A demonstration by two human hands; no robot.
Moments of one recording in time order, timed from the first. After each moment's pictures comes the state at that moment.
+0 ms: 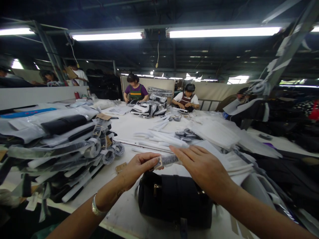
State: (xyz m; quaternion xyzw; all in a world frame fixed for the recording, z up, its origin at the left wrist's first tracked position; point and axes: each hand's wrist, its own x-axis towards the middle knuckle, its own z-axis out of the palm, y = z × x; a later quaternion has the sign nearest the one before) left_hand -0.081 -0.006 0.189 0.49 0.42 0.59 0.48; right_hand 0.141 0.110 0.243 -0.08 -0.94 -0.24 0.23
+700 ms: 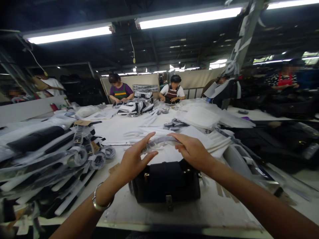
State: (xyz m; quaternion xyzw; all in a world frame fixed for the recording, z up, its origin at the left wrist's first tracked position) left_hand -0.059 0.010 0.203 0.69 0.56 0.45 0.09; right_hand 0.178 0.127 0.221 -0.25 -0.91 0.06 0.31
